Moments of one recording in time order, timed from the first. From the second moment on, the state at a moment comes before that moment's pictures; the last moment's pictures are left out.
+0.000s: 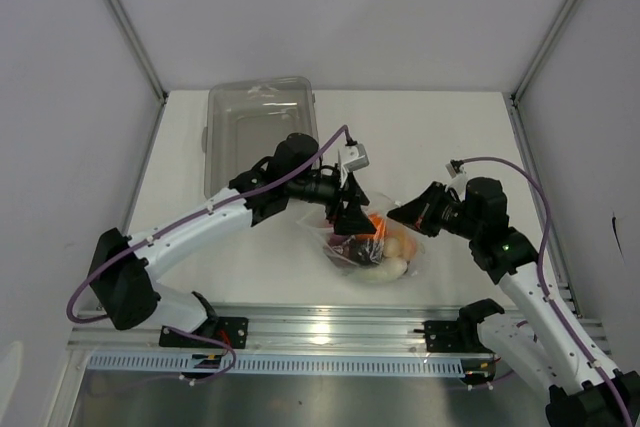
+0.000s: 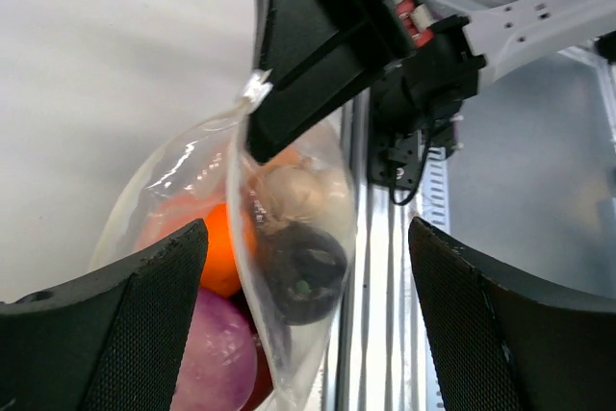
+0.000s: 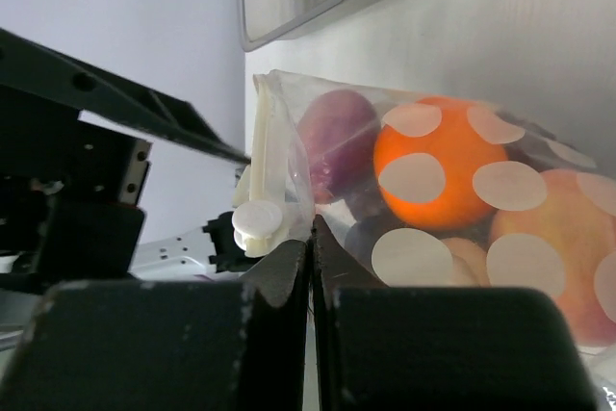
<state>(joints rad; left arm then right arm) -0.81 1.39 1.16 -0.18 0.75 -0.09 0.34 0.75 0.68 -0.34 -0.50 0.95</state>
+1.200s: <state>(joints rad) -0.84 1.59 1.24 -0.40 0.89 0.23 0.31 0.79 0.71 -0.40 -0.64 1.02</state>
